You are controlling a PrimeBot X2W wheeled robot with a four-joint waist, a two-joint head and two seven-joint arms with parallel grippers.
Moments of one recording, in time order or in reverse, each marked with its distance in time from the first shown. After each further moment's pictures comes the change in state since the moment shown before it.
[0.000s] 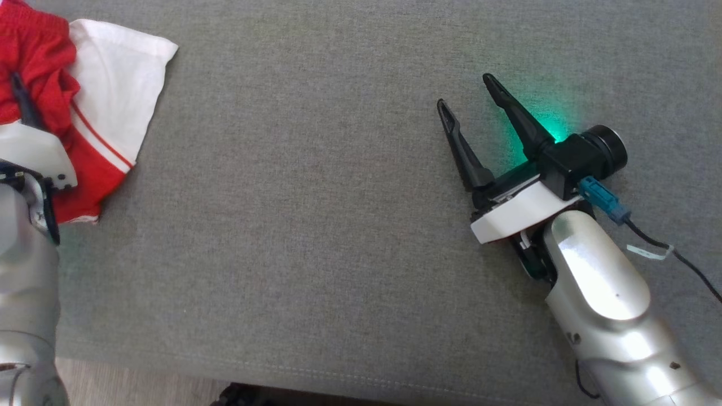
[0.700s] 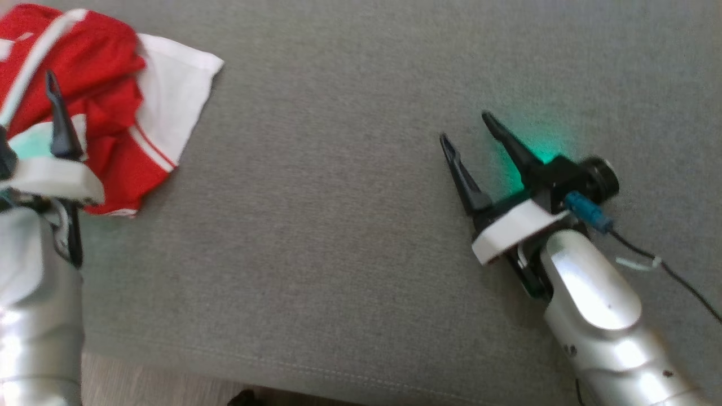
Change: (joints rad) left arm 0.220 -0.062 0.015 -0.350 -0.028 -0.115 -0.094; right arm 0.033 0.007 0.001 0.112 0.000 0.000 0.013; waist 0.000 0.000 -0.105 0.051
